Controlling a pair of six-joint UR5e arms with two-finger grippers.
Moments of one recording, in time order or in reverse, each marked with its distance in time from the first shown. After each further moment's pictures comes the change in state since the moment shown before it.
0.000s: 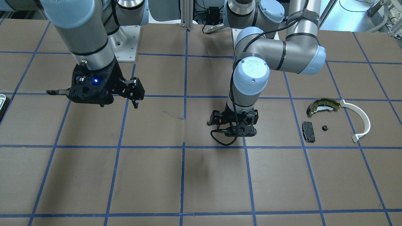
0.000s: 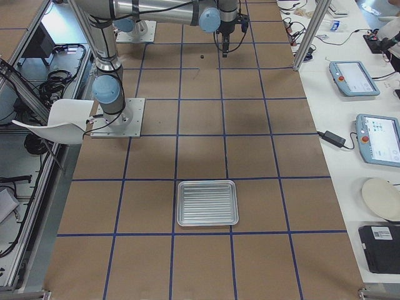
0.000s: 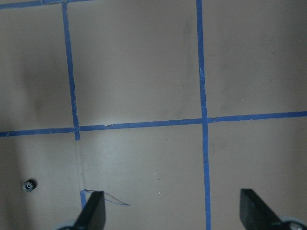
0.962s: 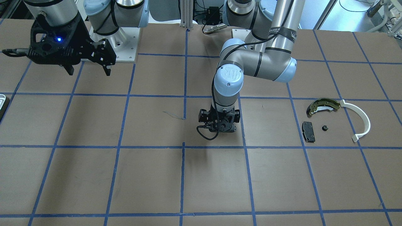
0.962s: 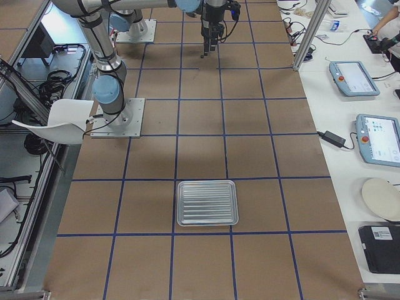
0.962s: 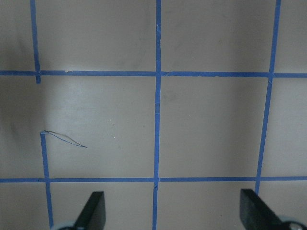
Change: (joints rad) left arm -0.042 -0.052 -0.212 0.266 -0.056 -0.027; right arm -0.087 -0.096 -0.020 0.237 -0.059 -0.156
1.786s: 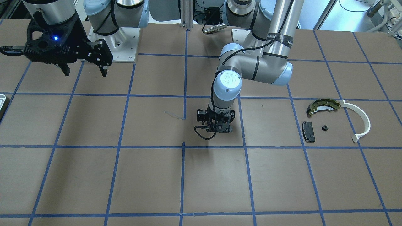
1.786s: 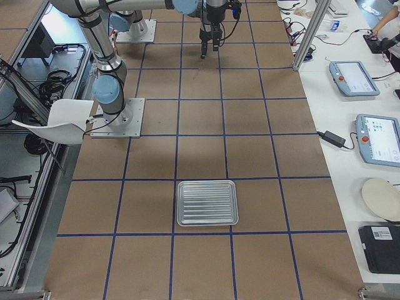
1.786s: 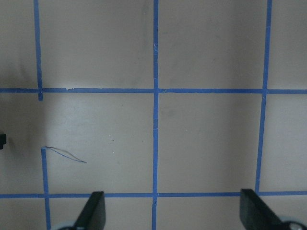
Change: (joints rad) left arm -0.003 -0.019 -0.018 0.003 -0.027 -0.004; right arm -0.003 -0.027 0.011 -0.052 0.007 -0.002
